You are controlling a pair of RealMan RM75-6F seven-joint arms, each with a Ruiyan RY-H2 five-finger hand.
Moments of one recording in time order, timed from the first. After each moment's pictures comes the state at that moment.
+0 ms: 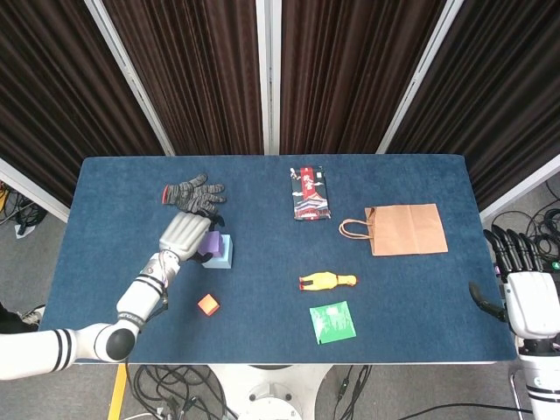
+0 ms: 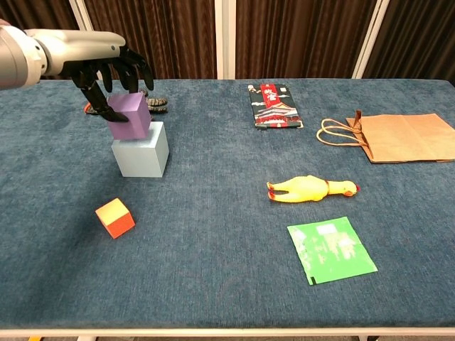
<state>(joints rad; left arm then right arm) -0.87 -1.37 -0.20 -1.69 0.76 0.92 0.51 0.11 -1.03 0.12 -1.74 -1.53 1.54 0.03</state>
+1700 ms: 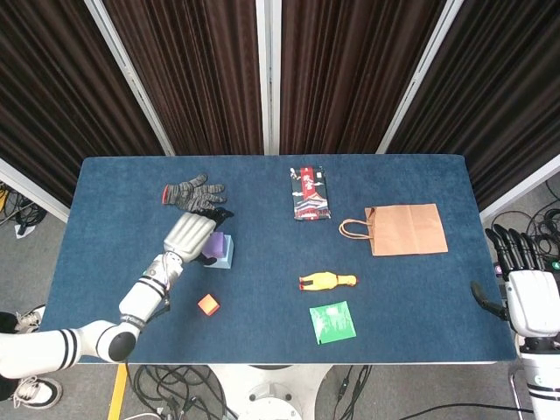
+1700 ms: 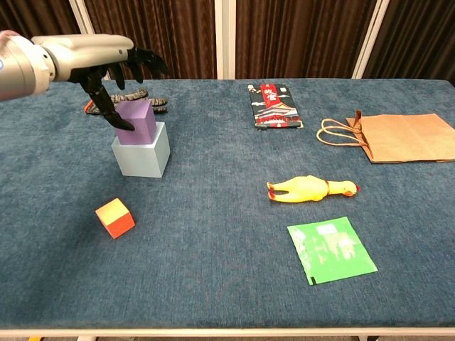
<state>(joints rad) -0.86 -1.41 -0.16 -1.62 0.94 0.94 0.38 0.11 -1.03 0.13 -1.75 -1.50 1.52 0.02</state>
